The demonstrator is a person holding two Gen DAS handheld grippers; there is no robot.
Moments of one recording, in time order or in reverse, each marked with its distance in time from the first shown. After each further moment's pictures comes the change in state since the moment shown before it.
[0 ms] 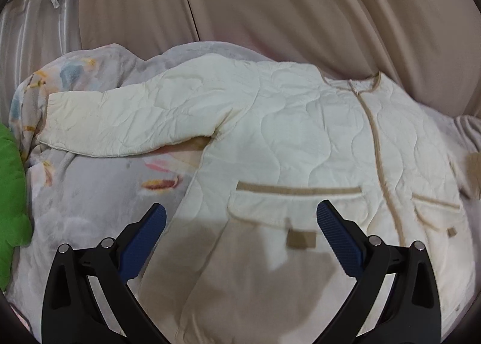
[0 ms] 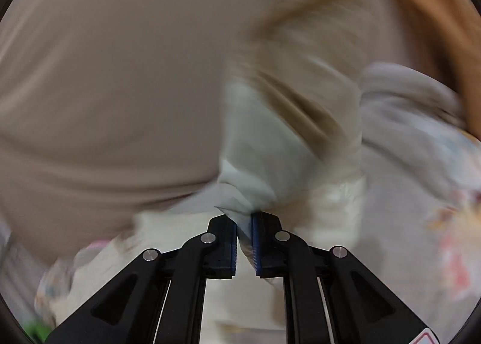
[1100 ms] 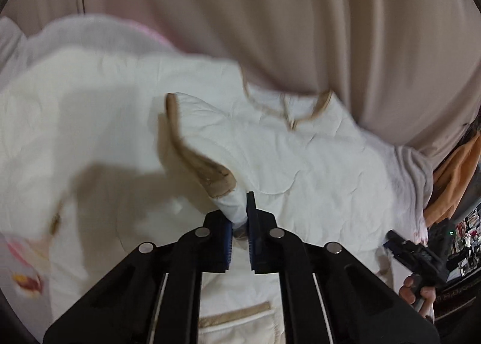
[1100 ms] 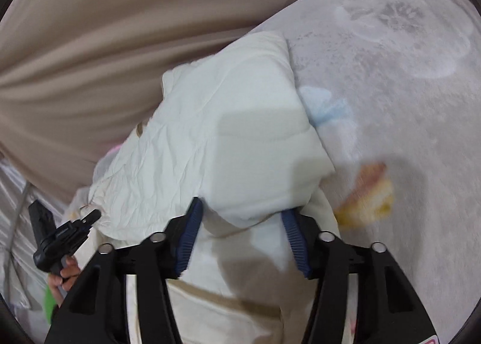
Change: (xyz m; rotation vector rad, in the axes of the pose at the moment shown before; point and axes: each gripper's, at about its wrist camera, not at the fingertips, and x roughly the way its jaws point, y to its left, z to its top) left arm 0.121 -0.058 0.115 -0.069 0.151 -0.457; right arm 0.093 0.025 -0.145 0.139 0.421 0.105
